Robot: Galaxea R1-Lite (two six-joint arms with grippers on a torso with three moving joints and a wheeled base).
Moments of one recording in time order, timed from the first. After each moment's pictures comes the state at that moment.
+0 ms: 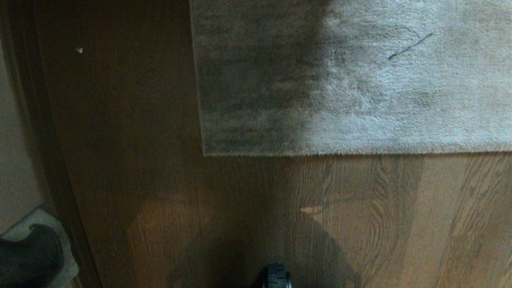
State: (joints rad) left arm 0.00 0.00 0.00 -0.01 0.03 -0.09; right arm 0.01 0.00 0.00 -0.02 -0.01 -0.03
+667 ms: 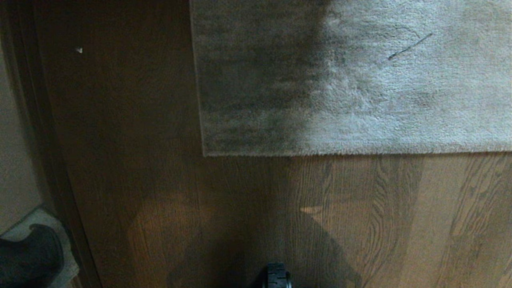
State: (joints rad) left arm 0.00 0.00 0.00 -0.01 0.03 -0.09; right arm 0.01 0.11 -0.11 -0.04 0.16 -0.10
